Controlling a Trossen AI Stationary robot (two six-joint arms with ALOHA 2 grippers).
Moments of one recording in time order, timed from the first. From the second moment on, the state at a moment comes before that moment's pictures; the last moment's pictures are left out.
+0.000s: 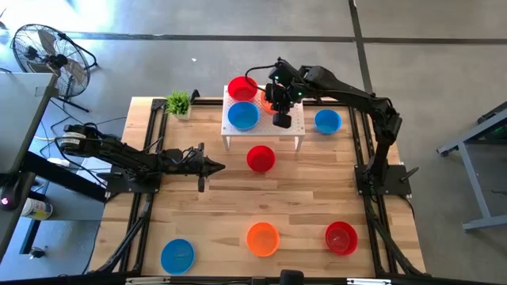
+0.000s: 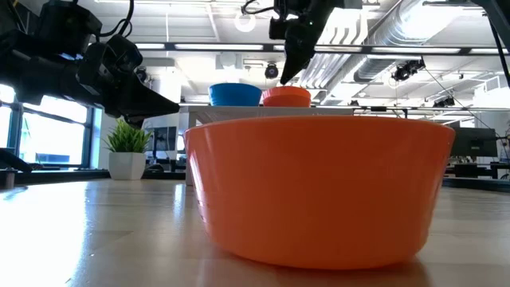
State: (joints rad) left arm -0.01 1.21 0.10 0.99 -0.09 -0.17; right arm -0.49 1.86 1.92 -1.09 -0.09 -0.37
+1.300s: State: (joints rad) left arm -0.12 1.21 0.10 0.96 -0.14 -0.17; right arm -0.39 1.74 1.84 -0.98 -0.20 -0.37
